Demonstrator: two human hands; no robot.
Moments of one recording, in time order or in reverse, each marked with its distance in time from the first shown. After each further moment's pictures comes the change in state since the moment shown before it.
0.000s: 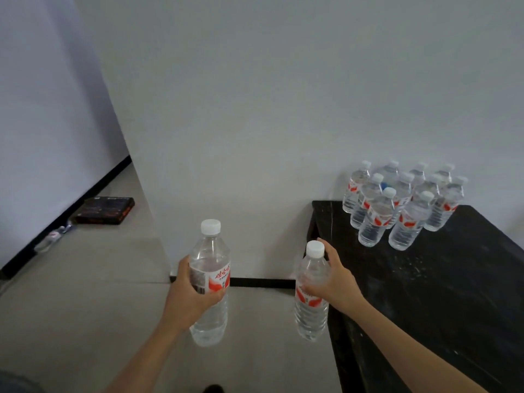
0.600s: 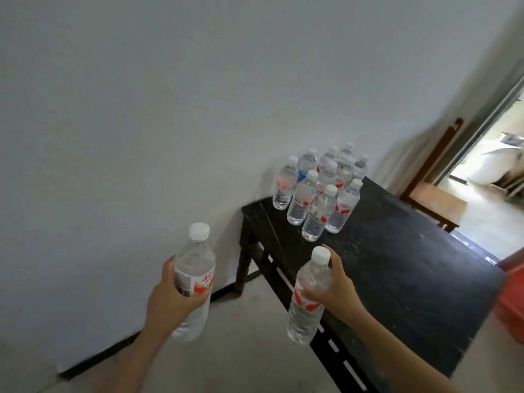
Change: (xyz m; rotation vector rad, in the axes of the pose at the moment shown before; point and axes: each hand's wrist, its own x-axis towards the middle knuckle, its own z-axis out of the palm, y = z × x) left_hand 0.256 -0.009 0.069 0.010 -0.520 0.104; right_hand 0.092 -0.016 0.005 0.060 0.438 0.474
